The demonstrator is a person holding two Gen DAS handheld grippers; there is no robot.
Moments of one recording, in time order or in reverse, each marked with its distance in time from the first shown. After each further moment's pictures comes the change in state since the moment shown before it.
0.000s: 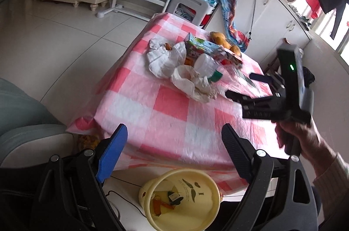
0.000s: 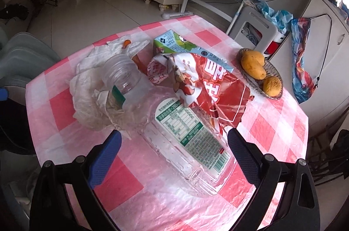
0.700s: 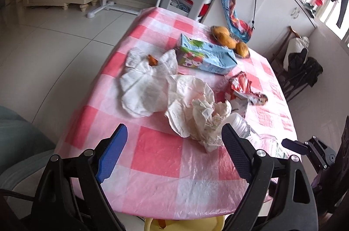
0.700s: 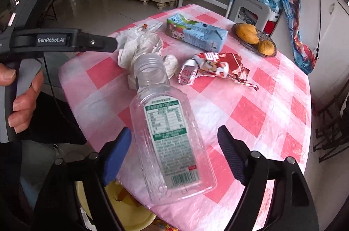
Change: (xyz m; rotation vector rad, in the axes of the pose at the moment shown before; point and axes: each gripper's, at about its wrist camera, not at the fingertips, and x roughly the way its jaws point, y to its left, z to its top) left arm 0.086 -0.032 0.058 0.090 0.069 0.024; right arm -0.047 0.023 -0.057 0.104 0.033 0.062
